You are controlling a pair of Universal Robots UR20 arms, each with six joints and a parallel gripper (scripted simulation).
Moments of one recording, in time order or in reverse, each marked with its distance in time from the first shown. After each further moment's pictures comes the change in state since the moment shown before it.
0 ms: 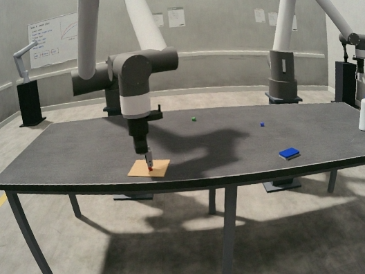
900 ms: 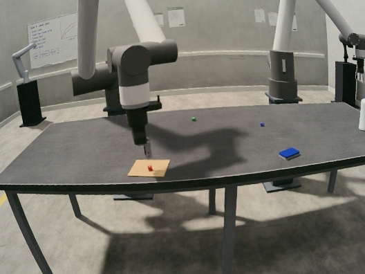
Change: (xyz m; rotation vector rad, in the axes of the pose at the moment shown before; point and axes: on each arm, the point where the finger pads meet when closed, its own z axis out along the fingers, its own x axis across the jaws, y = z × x) left arm 0.000 0.000 0.000 0.000 0.000 0.000; right arm 0.000 0.000 -0.036 0.000 0.000 0.000
